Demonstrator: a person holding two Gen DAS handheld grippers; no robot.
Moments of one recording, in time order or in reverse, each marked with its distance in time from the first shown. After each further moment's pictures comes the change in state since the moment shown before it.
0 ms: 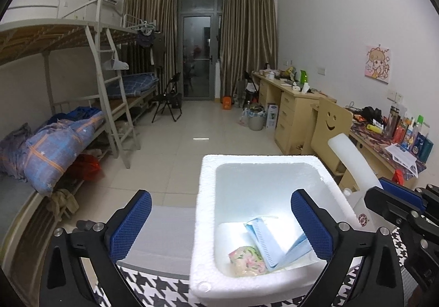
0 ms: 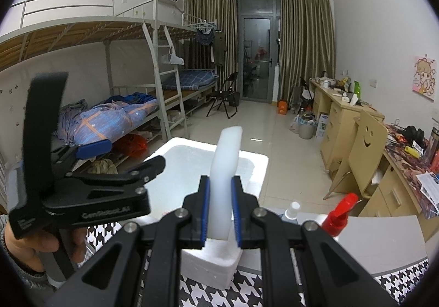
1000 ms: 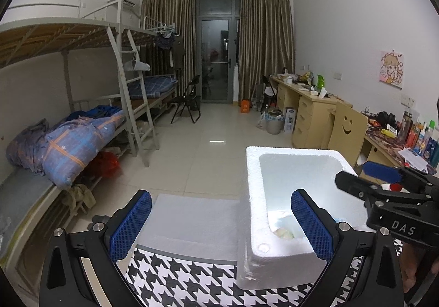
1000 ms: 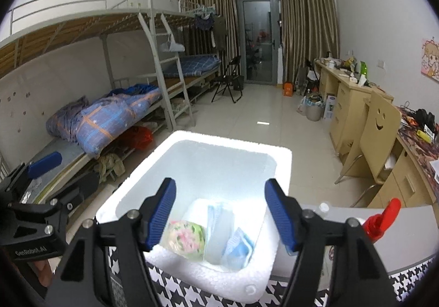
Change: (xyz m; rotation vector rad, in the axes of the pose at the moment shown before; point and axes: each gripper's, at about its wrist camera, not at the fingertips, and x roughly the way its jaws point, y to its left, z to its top) left arm -0.026 0.031 -0.018 -0.026 -0.019 0.086; right arm 0.035 0.001 0.004 0.061 0.075 0.032
